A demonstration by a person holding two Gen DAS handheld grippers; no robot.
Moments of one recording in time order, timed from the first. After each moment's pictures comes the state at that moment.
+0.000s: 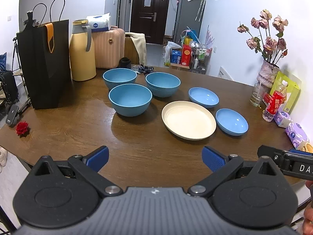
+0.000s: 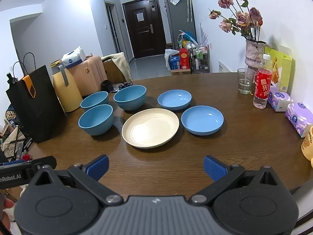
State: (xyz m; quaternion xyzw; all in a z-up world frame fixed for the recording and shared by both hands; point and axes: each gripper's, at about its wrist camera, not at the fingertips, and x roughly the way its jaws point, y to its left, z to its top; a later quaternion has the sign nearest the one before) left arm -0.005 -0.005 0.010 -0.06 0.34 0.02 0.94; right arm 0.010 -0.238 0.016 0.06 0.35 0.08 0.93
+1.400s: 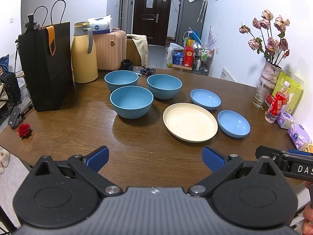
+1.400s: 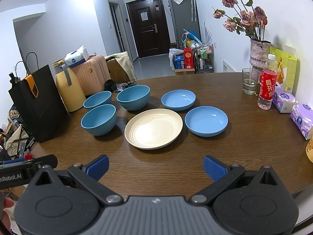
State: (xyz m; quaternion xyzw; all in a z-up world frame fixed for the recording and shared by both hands) left arm -0.004 -0.008 0.014 -0.05 0.33 0.03 0.94; right arm 0.018 -0.236 0.013 0.07 0.34 0.09 0.93
